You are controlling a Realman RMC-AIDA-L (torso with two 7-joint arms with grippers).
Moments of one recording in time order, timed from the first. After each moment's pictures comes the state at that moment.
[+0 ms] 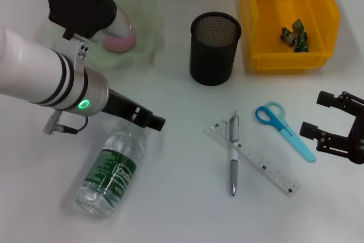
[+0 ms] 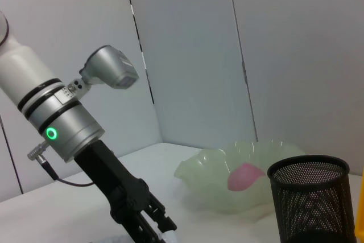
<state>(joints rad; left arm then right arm) -0.45 -2.08 1.70 1.39 2.56 1.22 -2.88 0.08 2.08 -0.93 -0.84 -1.57 -1.59 1.22</state>
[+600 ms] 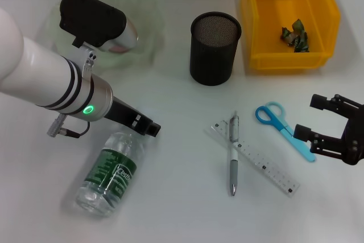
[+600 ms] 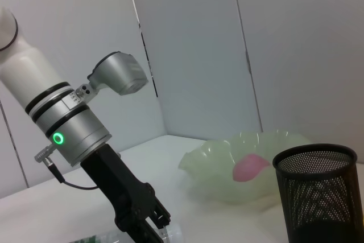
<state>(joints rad) -0.49 -2.08 1.72 1.31 2.57 1.20 -2.85 0.11 2.08 -0.92 -0.80 -1.59 -1.58 1.22</state>
